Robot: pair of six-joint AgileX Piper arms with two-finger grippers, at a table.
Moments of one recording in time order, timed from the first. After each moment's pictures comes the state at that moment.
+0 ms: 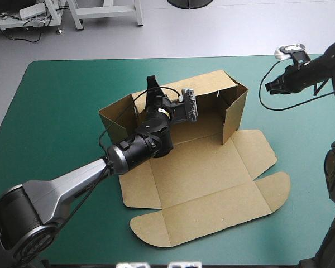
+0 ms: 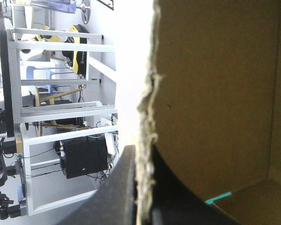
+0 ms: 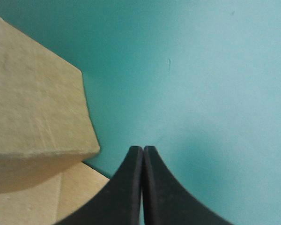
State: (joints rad) left arm -0.88 1.75 -1.46 1.09 0.82 -0.06; right arm -0.19 1.99 -1.97 0.53 1.23 -0.63
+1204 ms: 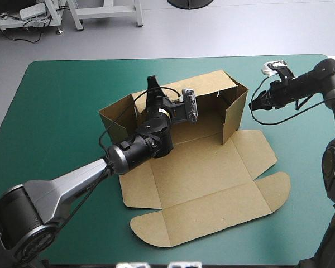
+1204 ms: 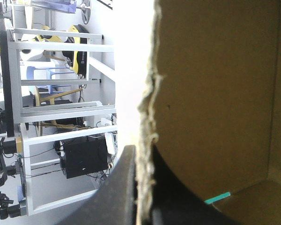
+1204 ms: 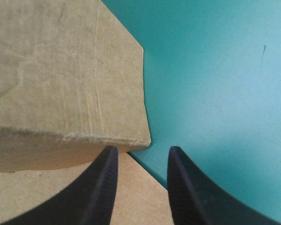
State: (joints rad) left arm -0.88 1.75 -1.46 1.09 0.82 -0.06; right arm -0.16 2.01 -1.77 0.70 1.23 -0.86
